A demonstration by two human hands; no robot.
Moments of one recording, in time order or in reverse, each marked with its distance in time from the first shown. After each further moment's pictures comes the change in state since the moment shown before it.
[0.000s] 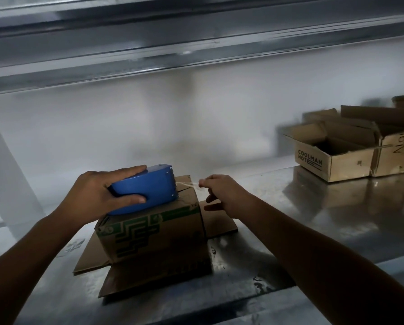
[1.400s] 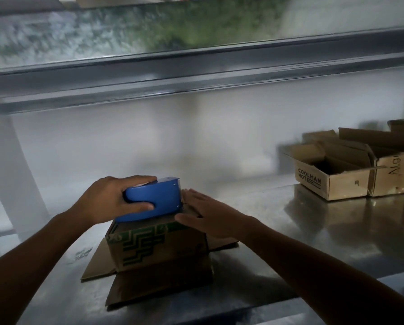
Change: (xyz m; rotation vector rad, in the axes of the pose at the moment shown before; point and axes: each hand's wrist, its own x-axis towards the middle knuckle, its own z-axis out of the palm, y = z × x) left_hand 0.015 -0.005 -0.011 0.113 -0.138 -0.014; right_hand -0.028 -0.006 0.019 -1.096 -0.271 -0.568
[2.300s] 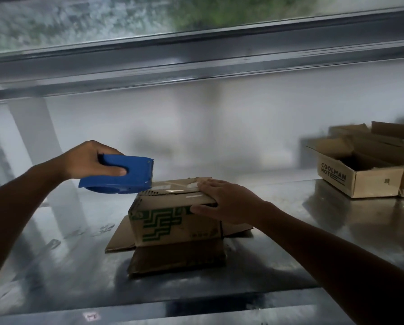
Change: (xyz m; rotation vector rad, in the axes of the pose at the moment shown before) left_hand -0.012 -0.071 -0.078 -0.325 -0.200 -0.195; right_hand -0.002 -0.004 -0.010 -0.251 0.029 -0.055
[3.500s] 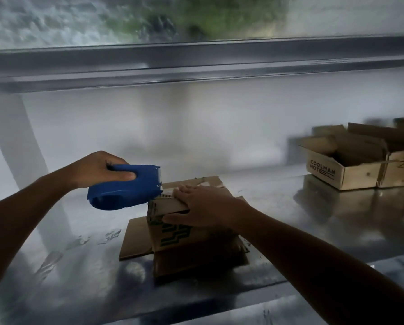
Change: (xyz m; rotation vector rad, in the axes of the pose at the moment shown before) left_hand -0.001 -0.033 0.003 -0.089 -0.108 -0.026; right_hand 0.049 -0.097 0.009 -0.138 -0.201 0.132
